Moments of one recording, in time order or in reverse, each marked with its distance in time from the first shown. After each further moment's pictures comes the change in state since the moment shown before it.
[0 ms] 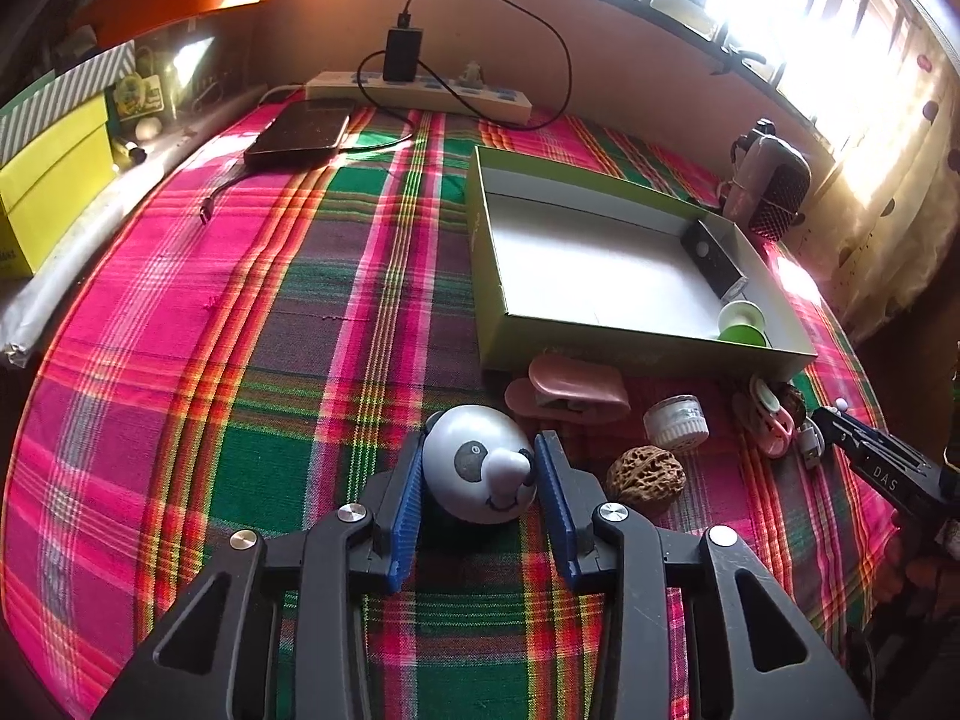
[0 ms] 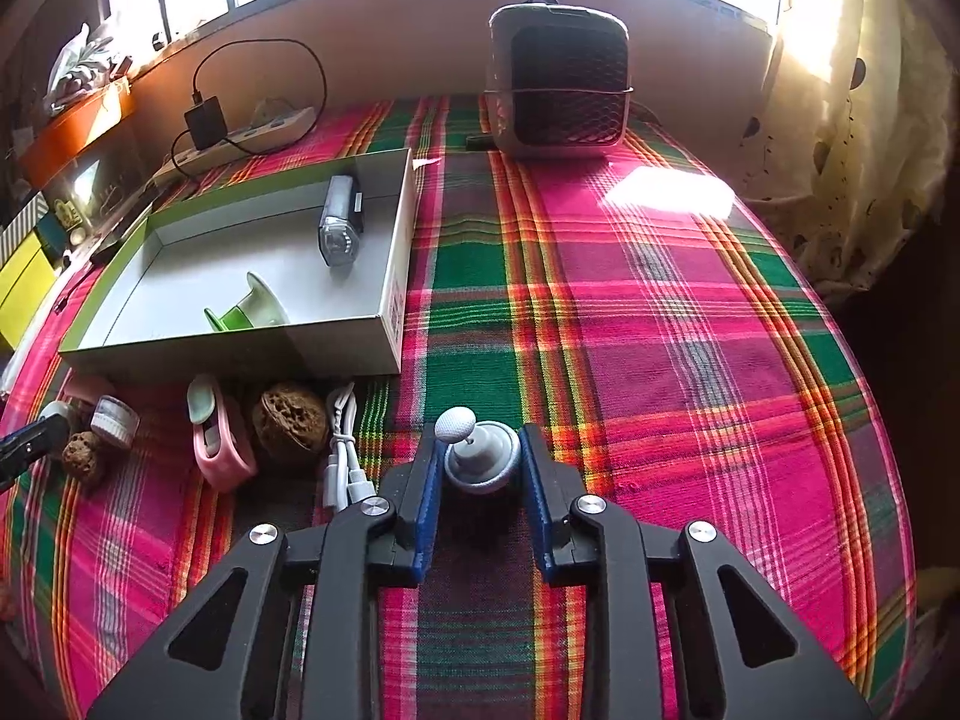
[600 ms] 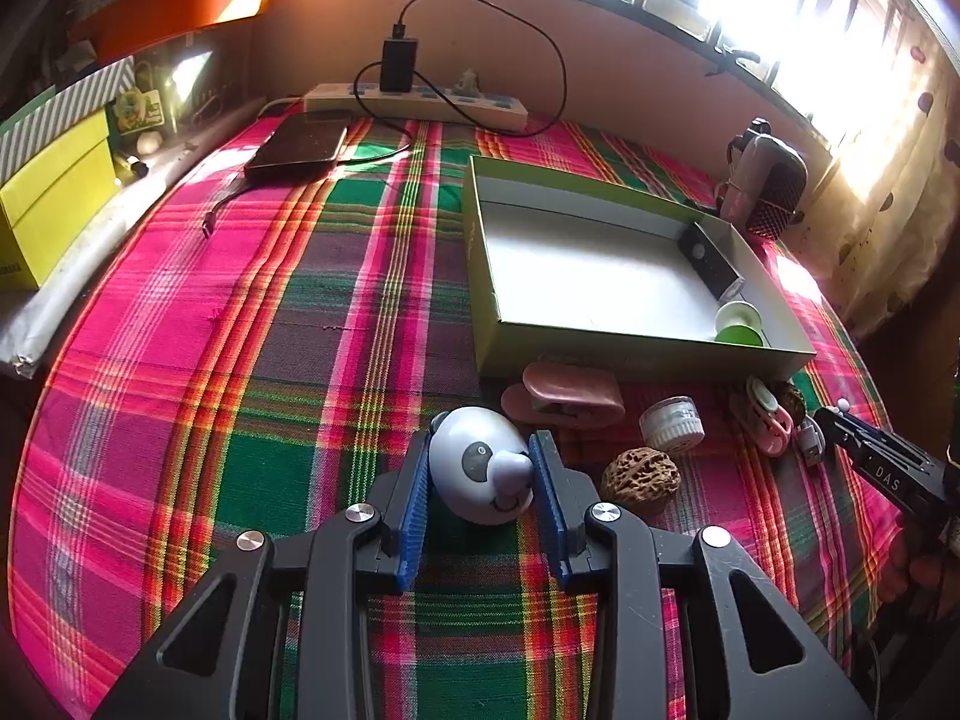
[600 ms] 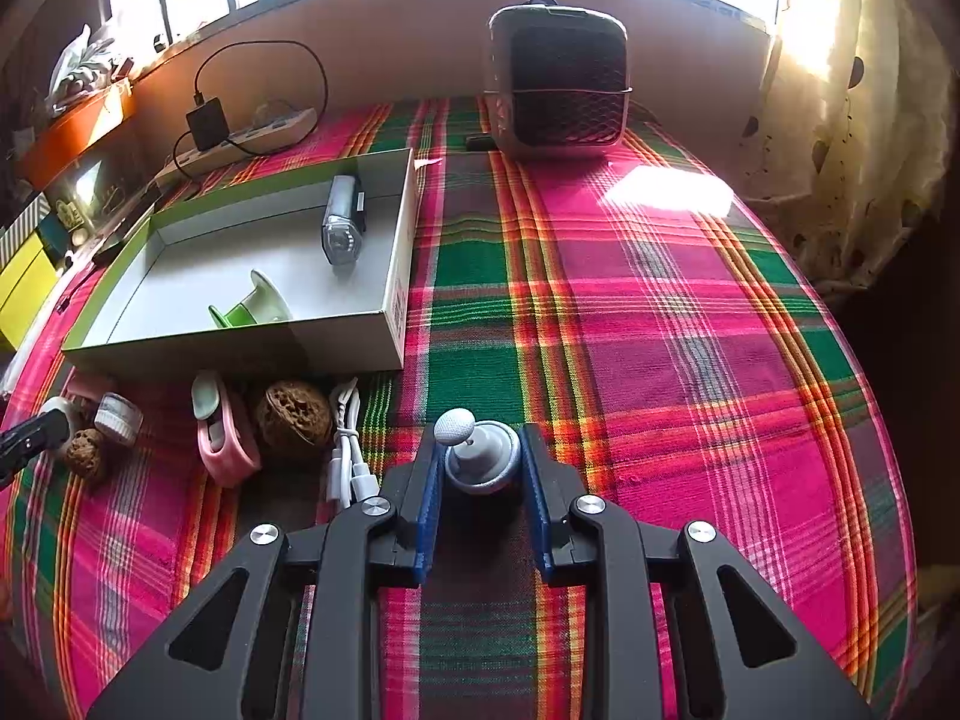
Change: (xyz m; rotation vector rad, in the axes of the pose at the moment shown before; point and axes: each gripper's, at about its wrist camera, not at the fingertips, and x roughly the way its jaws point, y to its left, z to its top) left arm -0.003 -0.004 0.000 0.012 -0.012 0.006; right arm -0.002 0.000 -0.002 0.001 -0.003 0.004
